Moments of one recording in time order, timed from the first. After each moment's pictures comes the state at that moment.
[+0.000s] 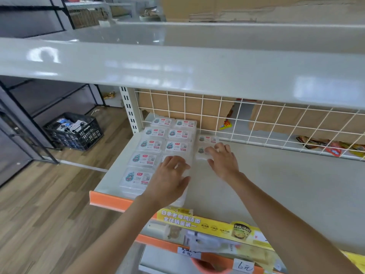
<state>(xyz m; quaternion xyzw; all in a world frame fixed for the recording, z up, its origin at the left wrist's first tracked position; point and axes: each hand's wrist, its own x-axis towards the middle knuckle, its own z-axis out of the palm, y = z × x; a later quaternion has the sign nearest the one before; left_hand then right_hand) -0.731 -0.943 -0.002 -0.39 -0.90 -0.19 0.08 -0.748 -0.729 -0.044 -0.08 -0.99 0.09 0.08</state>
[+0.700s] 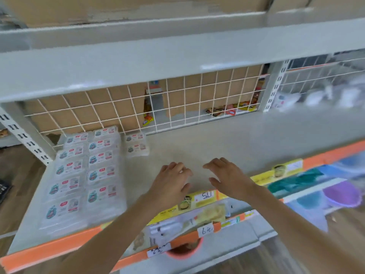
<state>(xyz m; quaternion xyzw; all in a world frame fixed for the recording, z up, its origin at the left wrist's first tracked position) -0.662 -0.831 -0.007 -0.62 -0.78 -0.08 -0.02 -0.528 -0.676 -0.019 -0.15 -0.98 0.08 0.07</state>
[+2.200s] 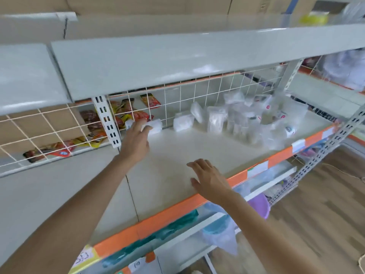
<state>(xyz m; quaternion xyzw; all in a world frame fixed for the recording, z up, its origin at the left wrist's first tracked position) -0.490 -0.254 -0.003 -0.56 -0.81 -0.15 0.10 -0.245 -0.197 -0.030 -0.28 -0.95 0.12 0.10</state>
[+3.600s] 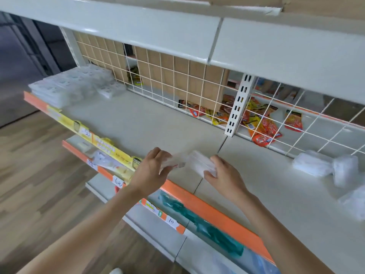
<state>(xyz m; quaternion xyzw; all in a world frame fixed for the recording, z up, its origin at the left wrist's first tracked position) -0.369 -0.461 -0.023 -0.14 -0.94 -0.29 0.11 -0.365 -0.236 -0.022 0.09 -0.97 0.21 0.03</state>
